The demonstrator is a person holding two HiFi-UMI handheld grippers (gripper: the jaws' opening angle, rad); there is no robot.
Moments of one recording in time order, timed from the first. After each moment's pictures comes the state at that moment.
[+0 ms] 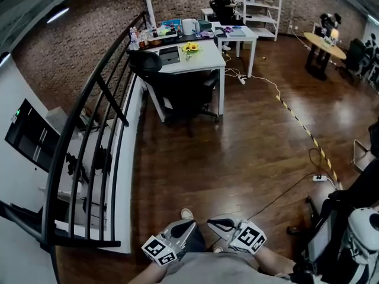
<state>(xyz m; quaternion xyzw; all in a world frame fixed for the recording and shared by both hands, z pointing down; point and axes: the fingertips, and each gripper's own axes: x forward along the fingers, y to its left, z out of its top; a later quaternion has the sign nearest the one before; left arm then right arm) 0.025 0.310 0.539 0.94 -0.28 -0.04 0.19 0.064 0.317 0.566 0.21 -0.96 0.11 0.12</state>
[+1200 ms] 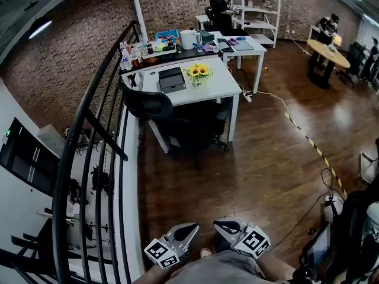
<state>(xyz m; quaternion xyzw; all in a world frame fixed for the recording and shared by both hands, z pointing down) -0.072 -0.046 0.527 0.95 -0.23 -0.04 0.19 -0.021 -0.044 0.558 0.29 -0.94 0.10 0.11</state>
